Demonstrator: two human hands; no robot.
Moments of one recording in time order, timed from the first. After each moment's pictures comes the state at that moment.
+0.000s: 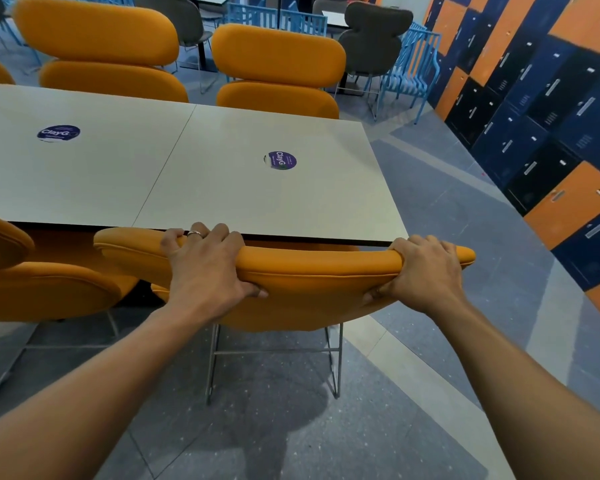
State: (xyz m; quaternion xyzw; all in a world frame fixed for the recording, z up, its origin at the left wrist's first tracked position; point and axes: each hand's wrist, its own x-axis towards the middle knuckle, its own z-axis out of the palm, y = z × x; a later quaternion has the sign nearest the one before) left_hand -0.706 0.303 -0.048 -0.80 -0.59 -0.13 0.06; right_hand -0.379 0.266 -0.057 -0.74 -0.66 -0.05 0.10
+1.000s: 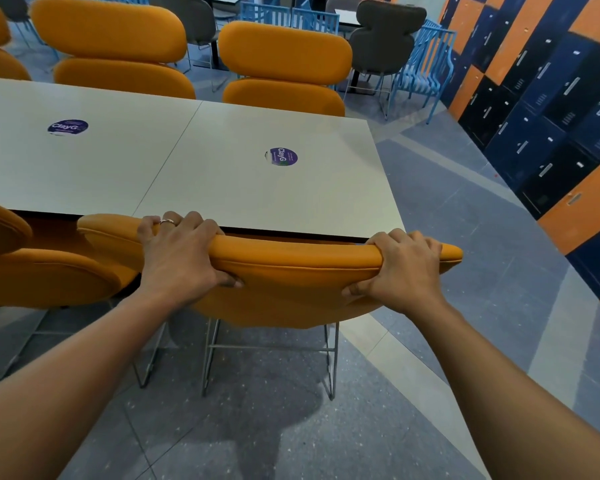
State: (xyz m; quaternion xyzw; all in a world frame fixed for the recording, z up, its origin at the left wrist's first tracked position) left_hand -0.707 0.306 -0.050 -0.78 -0.62 -0.10 0.07; right_hand -0.377 0.263 -0.067 -0.72 -0.67 -0.04 0.13
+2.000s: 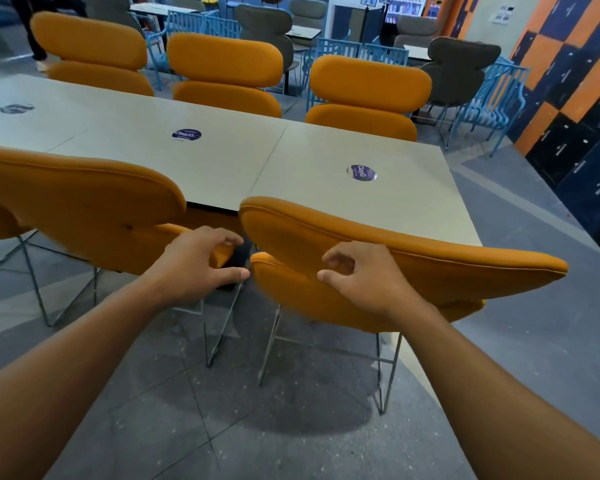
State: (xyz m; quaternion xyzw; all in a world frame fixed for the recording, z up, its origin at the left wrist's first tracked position) left_hand -0.898 0.208 -0.019 -0.74 -0.61 -0.20 -0.20; right_hand -0.607 0.221 -0.034 -0.57 -0.77 0.20 0.20
